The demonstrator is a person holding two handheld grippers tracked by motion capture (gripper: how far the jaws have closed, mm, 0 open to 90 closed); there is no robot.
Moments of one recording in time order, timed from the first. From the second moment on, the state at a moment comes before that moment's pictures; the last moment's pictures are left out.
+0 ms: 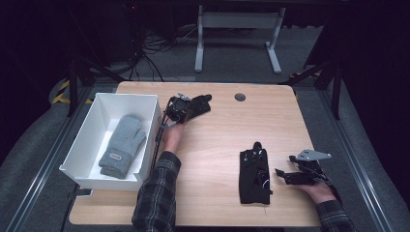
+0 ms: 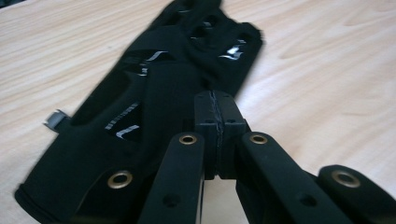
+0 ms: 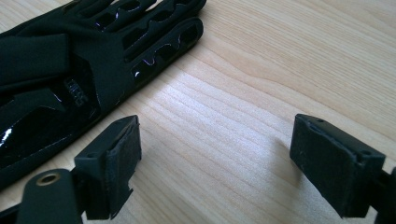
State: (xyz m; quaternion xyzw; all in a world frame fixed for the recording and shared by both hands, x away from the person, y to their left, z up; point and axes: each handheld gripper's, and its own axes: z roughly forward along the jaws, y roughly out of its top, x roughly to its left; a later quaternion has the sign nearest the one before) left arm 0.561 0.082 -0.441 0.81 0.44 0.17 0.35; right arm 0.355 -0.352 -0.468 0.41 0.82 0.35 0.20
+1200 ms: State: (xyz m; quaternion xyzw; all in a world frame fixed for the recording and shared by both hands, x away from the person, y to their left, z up) left arm 0.463 0.054 -0.458 0.86 0.37 0.08 0.35; right arm 0.355 -0.351 -0.468 0.41 0.82 0.35 0.20
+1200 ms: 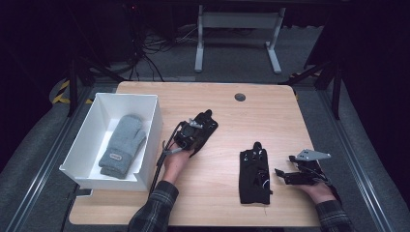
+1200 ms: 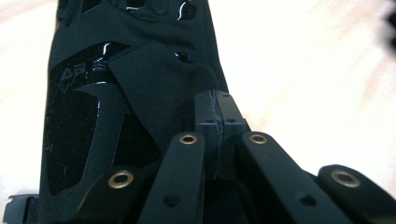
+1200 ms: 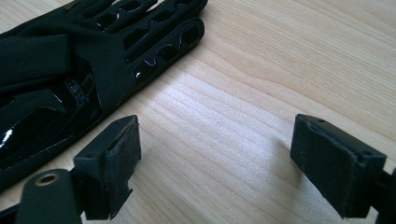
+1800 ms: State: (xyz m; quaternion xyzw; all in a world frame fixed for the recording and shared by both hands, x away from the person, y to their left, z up) left arm 0.397 0.031 -0.460 0.86 0.34 0.03 0.37; right arm 0.355 -0.351 -0.468 0.41 0.82 0.35 0.19
